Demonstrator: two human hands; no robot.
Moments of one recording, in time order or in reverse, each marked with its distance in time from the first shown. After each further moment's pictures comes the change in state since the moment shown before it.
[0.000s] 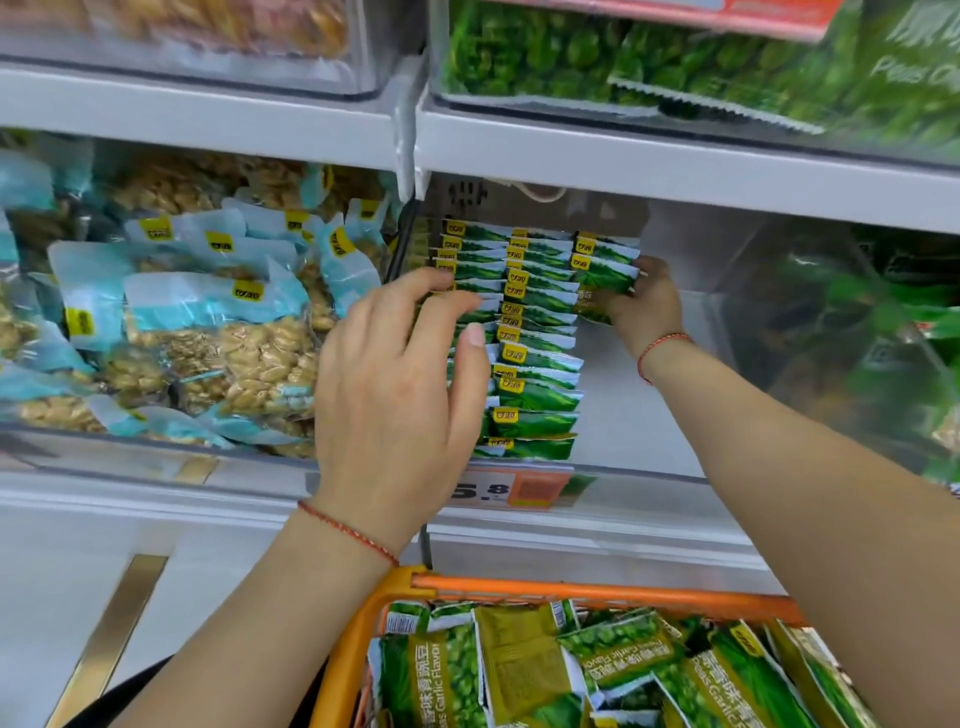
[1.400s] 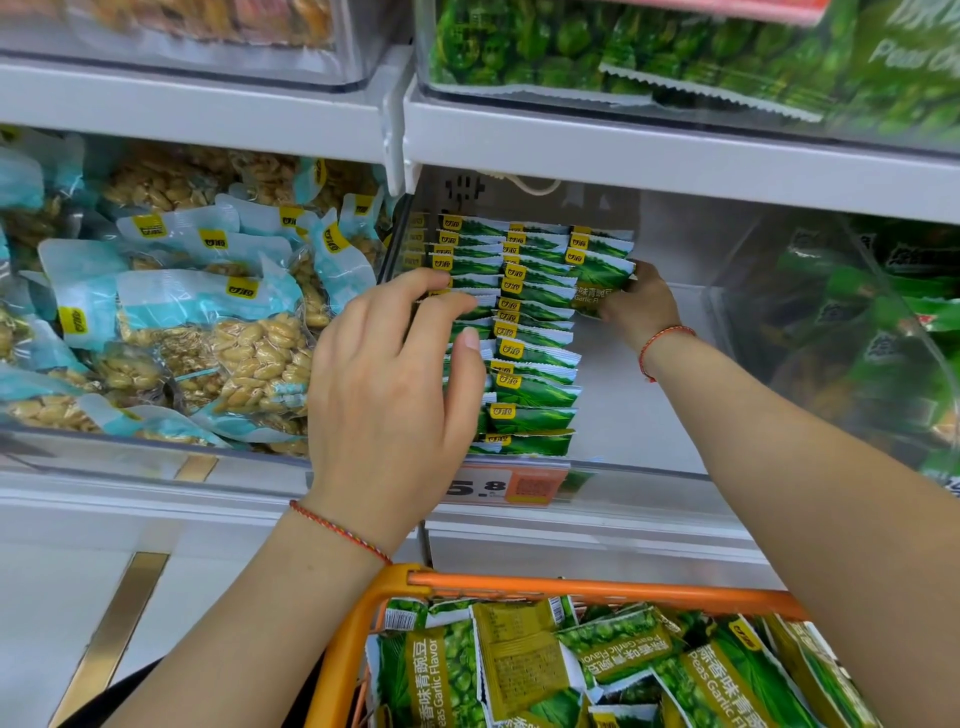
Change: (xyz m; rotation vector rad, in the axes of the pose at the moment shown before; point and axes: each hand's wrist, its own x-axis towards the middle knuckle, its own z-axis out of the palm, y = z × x) left_hand -0.004 -0.003 0.002 0.034 -0.008 0.042; right_hand 0.006 0.003 0.001 -0.101 -0.085 0.067
